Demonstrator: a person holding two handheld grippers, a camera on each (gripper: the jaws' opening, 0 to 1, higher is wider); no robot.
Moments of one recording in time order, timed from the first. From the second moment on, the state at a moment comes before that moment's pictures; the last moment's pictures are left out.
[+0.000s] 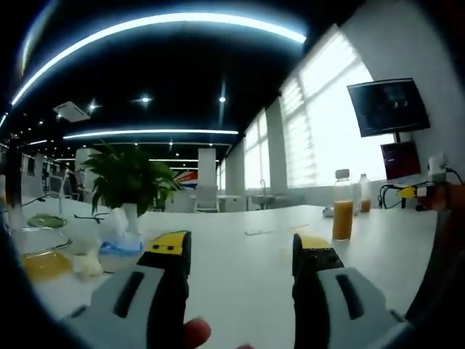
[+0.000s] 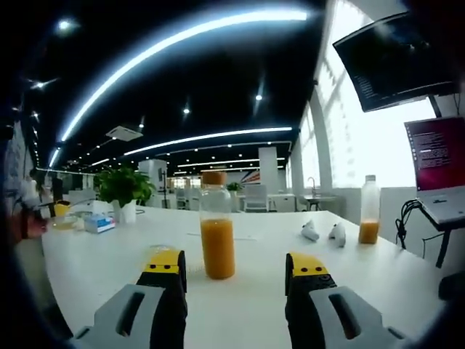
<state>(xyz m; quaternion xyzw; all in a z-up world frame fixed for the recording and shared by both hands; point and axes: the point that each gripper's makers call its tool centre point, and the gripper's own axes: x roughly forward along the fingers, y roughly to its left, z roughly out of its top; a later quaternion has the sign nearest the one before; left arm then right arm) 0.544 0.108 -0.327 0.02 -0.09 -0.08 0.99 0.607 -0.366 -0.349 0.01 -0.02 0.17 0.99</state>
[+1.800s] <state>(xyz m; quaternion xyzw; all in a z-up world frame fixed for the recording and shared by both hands) 0.619 0.019 -0.355 0.09 0.02 -0.35 0.93 0.658 -0.220 -0.328 -0.11 0.03 0.39 0.91</state>
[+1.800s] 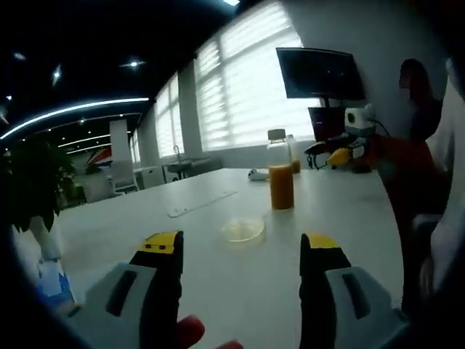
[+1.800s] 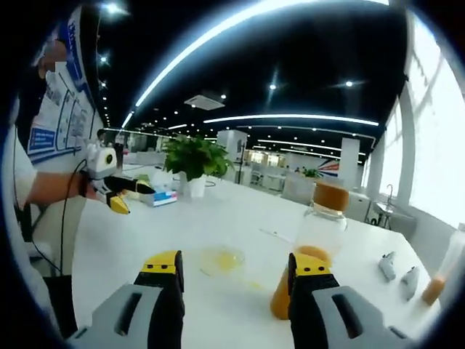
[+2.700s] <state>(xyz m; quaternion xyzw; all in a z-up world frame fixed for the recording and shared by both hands) 0.675 0.005 -0.407 0.15 0.10 -0.40 0.90 0.707 -0.157 -0.373 -0.18 0.10 0.45 0.87</state>
